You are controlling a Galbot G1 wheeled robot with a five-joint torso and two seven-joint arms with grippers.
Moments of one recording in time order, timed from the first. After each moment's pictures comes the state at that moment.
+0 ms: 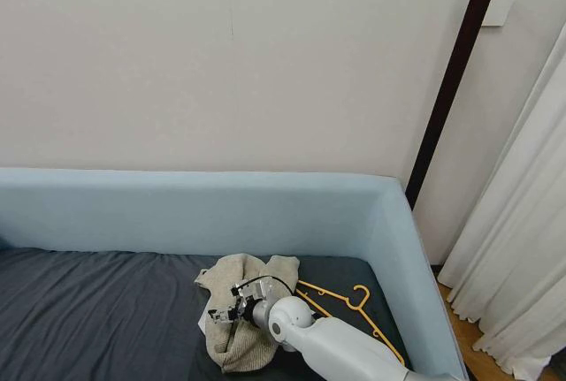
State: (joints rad) left arm 2.12 -1.49 -0.45 -2.01 0.04 -0.66 -0.29; right arm -0.44 1.43 -0.64 1.12 1.03 -0.41 0.10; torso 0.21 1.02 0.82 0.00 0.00
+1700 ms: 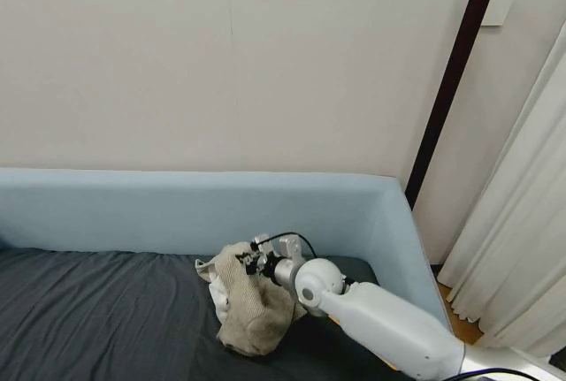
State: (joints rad) left arm 2.07 -1.48 -0.45 -2.00 0.02 -0.66 -0.30; right arm -0.24 1.13 -0.60 1.62 1.21 -0.37 0.23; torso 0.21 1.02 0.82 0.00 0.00
